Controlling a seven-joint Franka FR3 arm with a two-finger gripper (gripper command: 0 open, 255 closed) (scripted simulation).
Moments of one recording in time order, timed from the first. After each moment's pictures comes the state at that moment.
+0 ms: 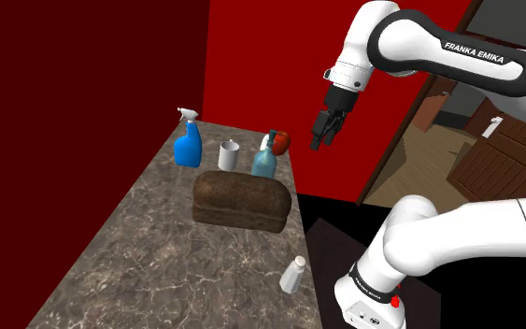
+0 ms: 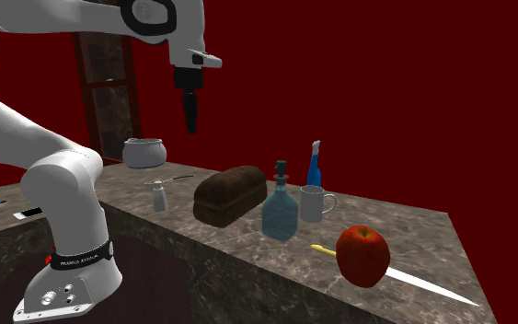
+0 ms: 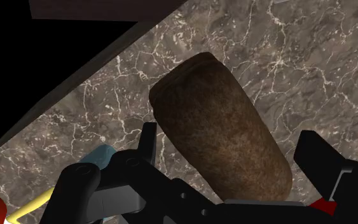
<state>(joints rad) 0.01 -0.82 -0.07 -2.38 0.09 1.55 0.00</state>
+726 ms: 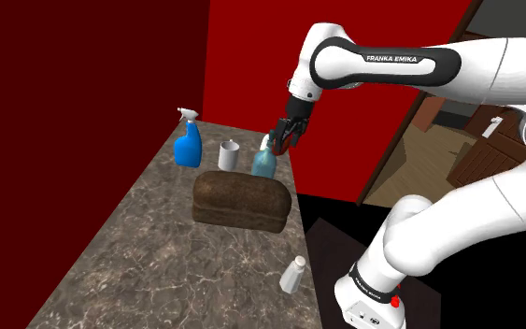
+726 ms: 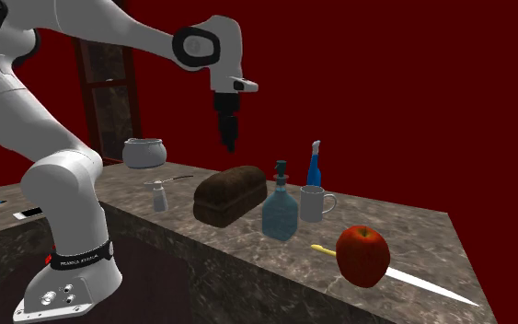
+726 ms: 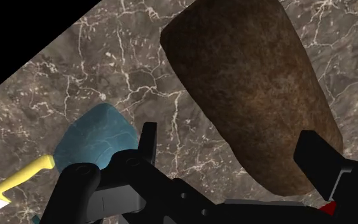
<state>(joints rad) 0.02 -0.52 -0.06 -2.33 0.07 1.82 -0.01</state>
